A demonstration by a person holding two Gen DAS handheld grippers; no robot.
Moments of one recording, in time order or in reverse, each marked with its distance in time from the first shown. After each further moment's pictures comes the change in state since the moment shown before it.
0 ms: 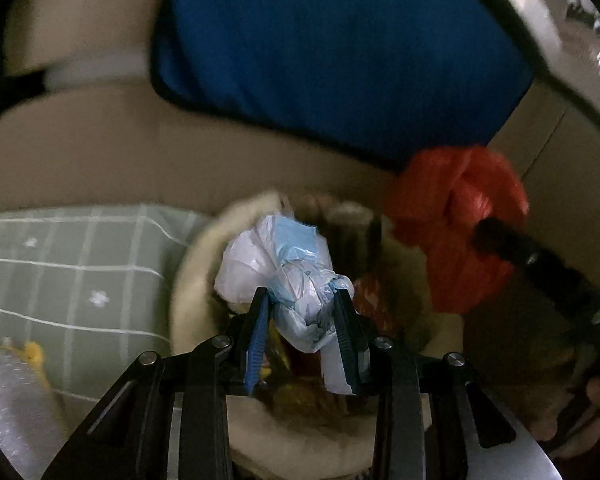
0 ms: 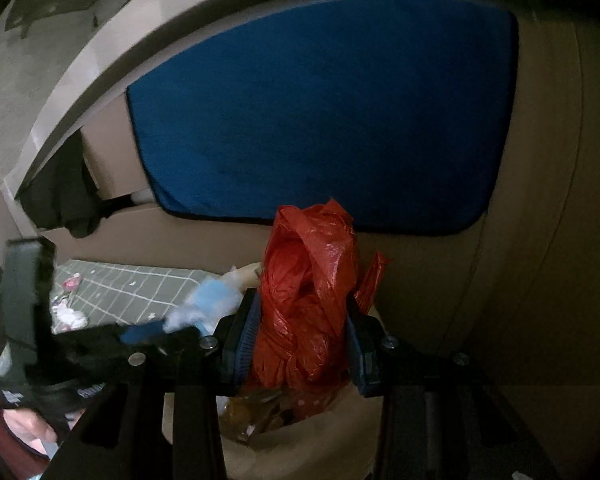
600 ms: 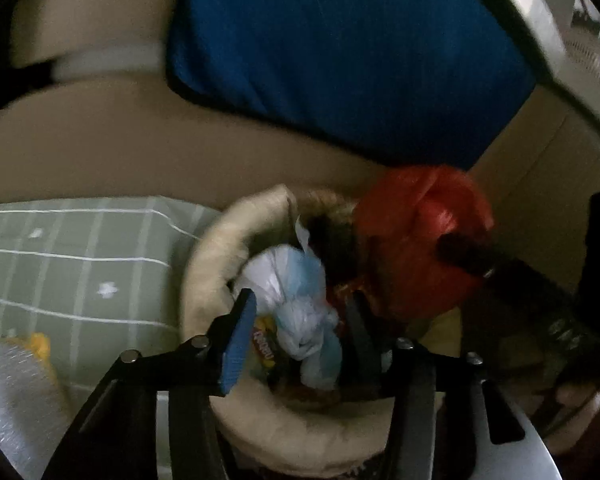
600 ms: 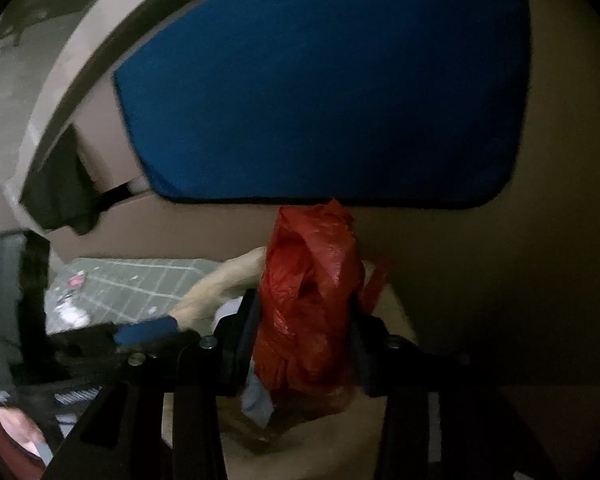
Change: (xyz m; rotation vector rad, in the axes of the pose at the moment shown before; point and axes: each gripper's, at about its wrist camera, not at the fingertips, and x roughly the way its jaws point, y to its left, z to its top) left arm -0.033 0.018 -0.006 -0.046 -0.055 -0.011; right arm 0.027 0.008 -0.010 0.017 0.049 0.093
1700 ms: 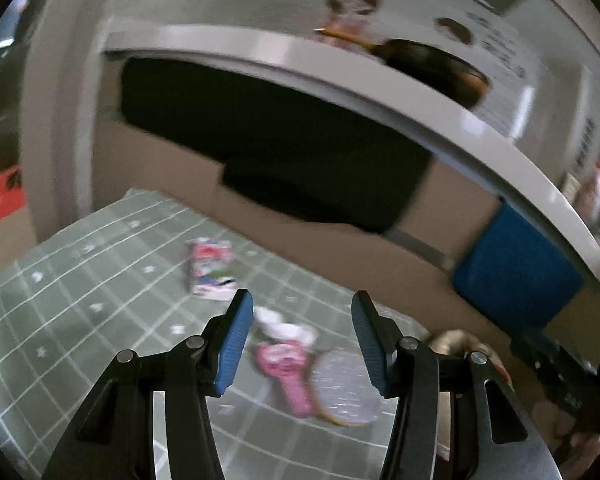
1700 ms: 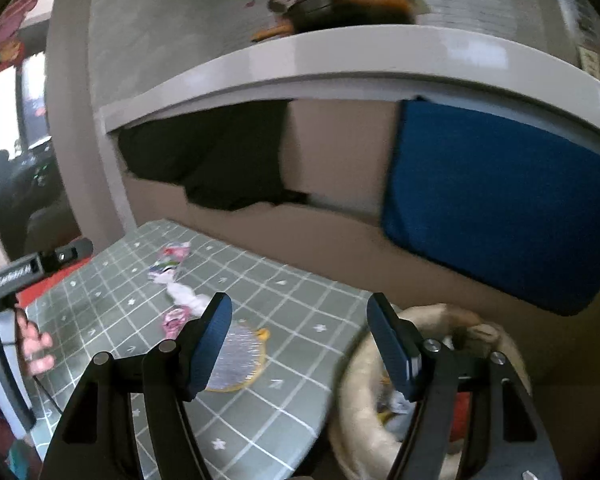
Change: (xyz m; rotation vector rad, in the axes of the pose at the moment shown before) left arm -0.276 0.182 -0.090 -0.384 -0.485 0.381; right arm -0.035 0.220 -0.011 -0.373 -0.059 0.128
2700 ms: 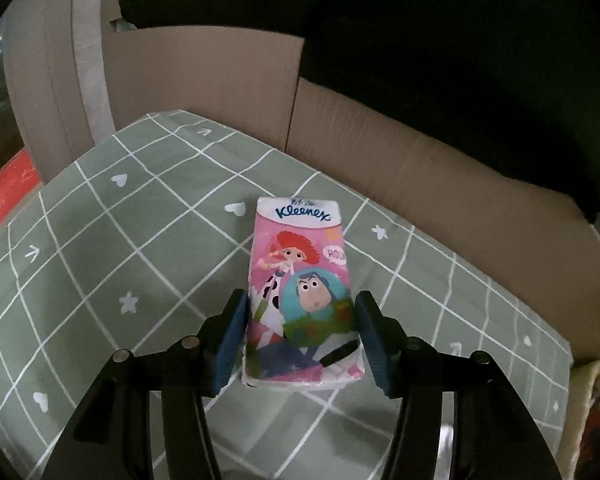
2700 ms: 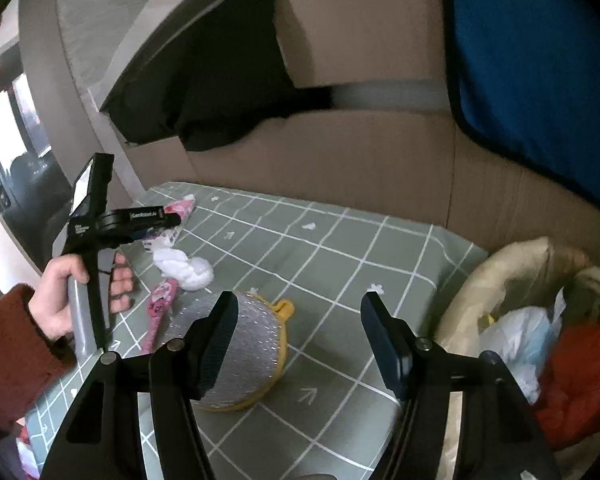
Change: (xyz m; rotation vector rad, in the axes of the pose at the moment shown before) left arm 0.238 0.069 0.018 -0.008 0.290 0.313; right arm 0.113 -0.024 -0.043 0.158 0.161 0.130
